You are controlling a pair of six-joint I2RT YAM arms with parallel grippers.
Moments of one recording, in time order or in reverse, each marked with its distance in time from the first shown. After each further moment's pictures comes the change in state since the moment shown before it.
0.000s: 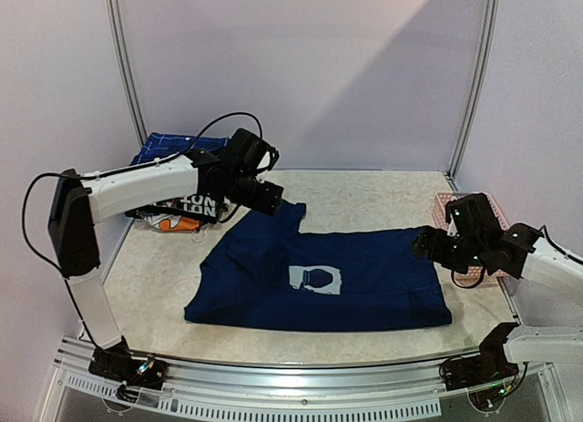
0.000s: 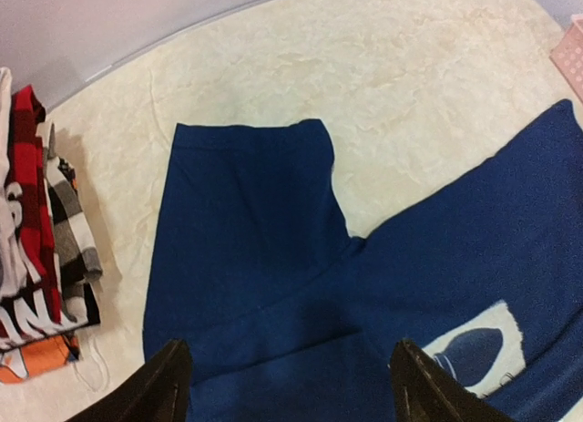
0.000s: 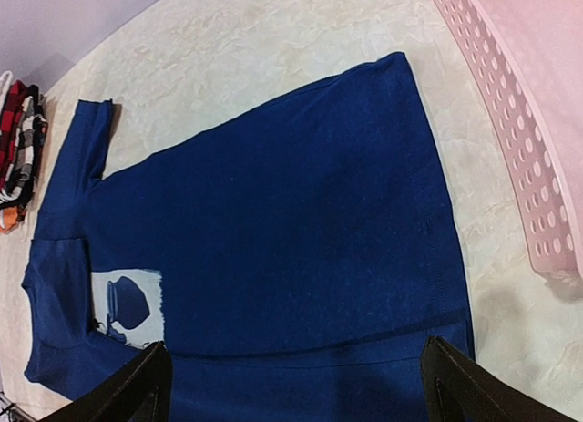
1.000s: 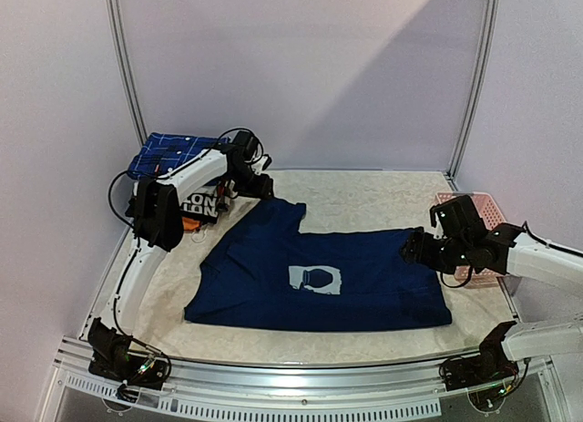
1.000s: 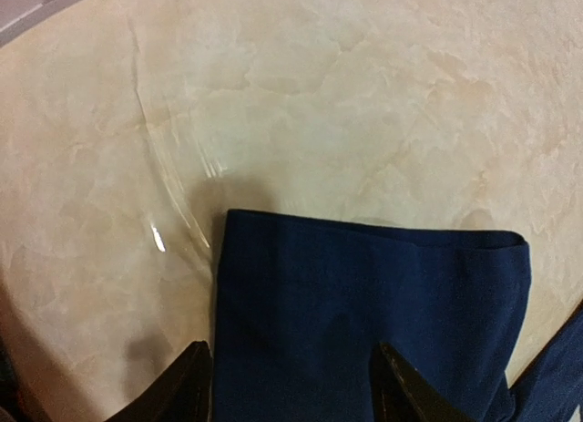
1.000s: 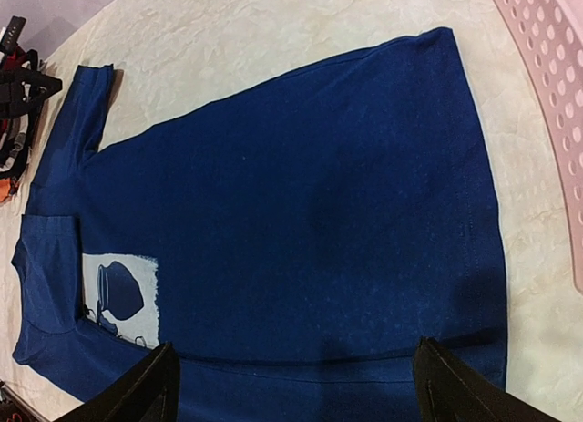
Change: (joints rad) left arm 0.320 0.869 1.019 -0.348 0.382 0.125; right arm 0.000 0.134 -0.021 0.118 -0.067 -0.051
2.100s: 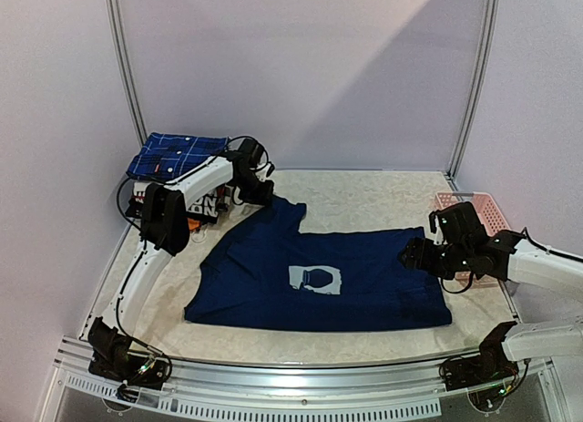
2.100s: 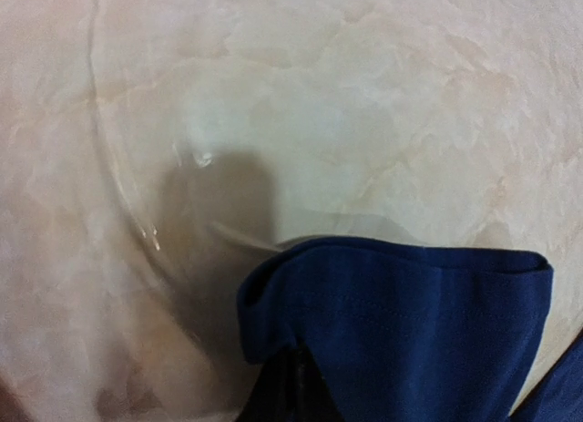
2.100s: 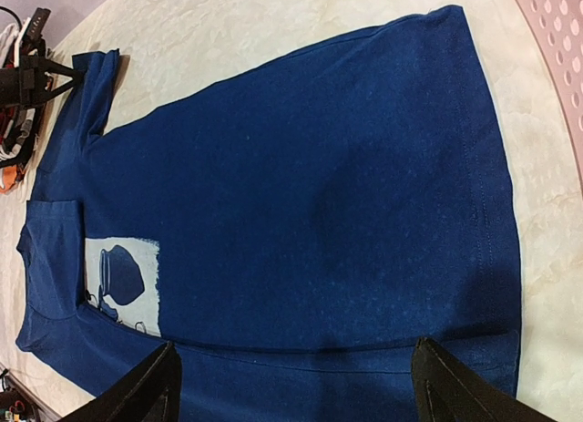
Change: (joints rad) left arm -0.016 0.083 0.059 0.007 0.013 -0.077; right arm 0.000 -0.025 -0.055 0.035 -0.043 0.004
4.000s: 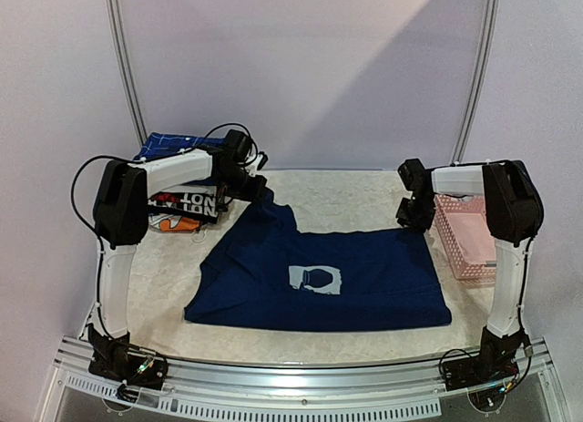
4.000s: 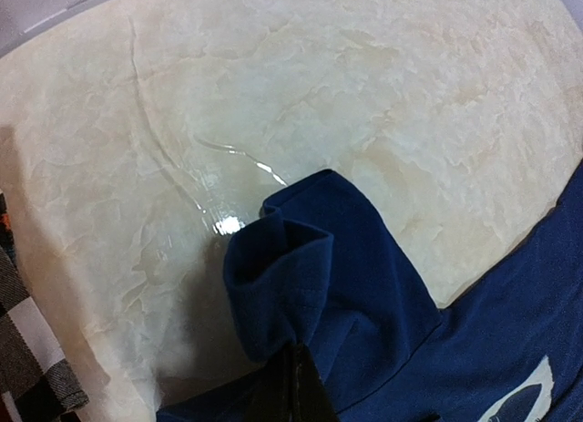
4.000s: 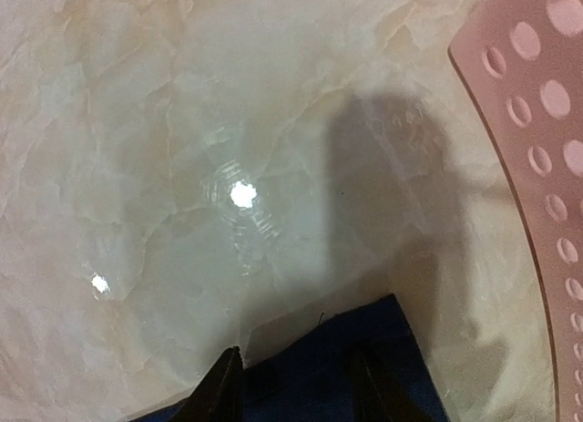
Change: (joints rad) left arm -0.037 -0.528 -0.724 0.306 -0.036 0.026; right arm -0.295 1.060 0.883 -0.218 0.156 0.026
